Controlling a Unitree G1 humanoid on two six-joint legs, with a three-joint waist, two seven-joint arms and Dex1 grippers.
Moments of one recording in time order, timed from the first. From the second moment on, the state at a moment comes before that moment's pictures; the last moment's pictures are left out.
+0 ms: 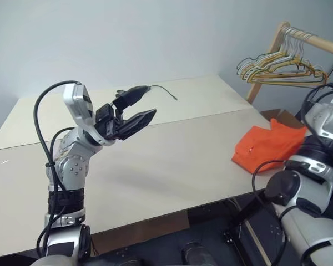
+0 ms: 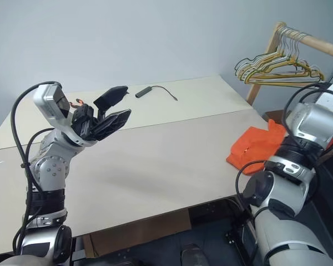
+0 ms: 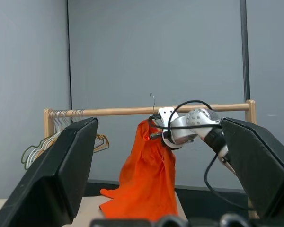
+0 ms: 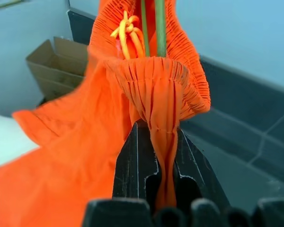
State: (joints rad) left arm -0.54 0.37 0.21 -0.11 -0.87 0.41 -1.07; right arm -1.10 -0.46 -0.72 0.41 -0.13 1.01 -0.62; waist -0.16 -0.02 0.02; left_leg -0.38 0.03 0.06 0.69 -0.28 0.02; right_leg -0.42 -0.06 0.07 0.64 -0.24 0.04
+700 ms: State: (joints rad) left arm -0.54 0.38 0.19 -0.11 -0.86 0.41 -1.09; right arm -1.18 -0.61 -0.83 0.72 0.06 0.94 -0.75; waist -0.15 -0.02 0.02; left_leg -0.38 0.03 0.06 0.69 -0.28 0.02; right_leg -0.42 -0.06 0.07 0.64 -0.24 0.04
